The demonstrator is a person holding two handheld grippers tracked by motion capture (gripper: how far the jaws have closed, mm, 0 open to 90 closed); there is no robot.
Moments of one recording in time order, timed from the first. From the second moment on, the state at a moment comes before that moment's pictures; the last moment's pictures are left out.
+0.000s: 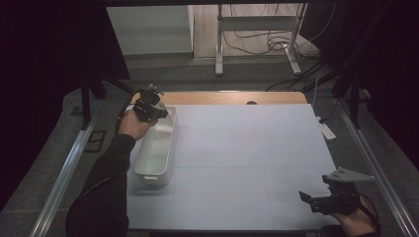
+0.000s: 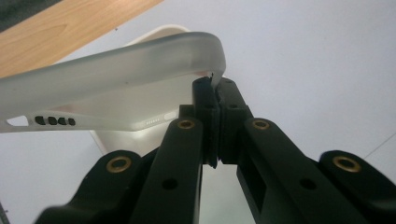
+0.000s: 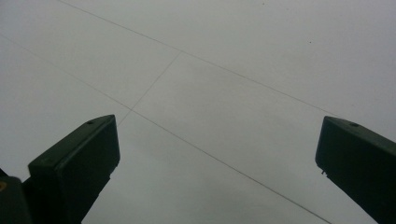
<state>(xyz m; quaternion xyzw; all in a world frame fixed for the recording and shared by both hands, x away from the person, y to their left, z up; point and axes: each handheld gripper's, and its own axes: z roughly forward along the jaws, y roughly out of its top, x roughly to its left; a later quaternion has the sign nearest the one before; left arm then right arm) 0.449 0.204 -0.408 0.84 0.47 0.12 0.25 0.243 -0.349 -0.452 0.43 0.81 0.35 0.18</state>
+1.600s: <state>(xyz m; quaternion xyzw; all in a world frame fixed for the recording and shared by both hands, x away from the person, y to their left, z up) 0.475 0.192 -0.442 0.82 0.49 0.13 0.27 0.244 -0.348 -0.453 0.43 0.82 0.34 0.17</state>
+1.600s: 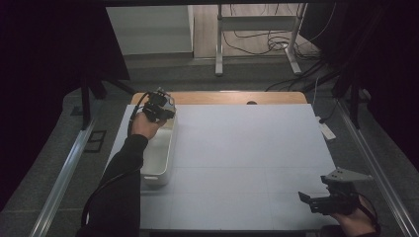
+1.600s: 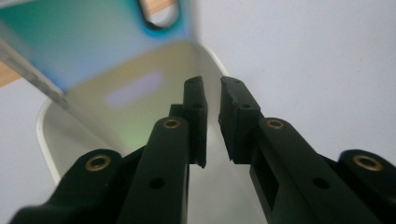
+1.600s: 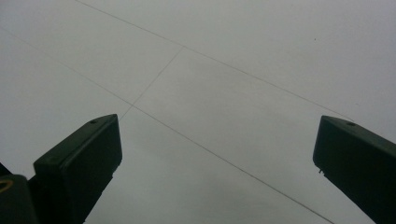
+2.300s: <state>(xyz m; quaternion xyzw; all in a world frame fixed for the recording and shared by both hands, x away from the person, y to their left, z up) 0.467 0.197 -0.440 0.81 0.49 0.13 0.31 0.243 -0.347 -0.453 0.43 0.82 0.34 0.18</state>
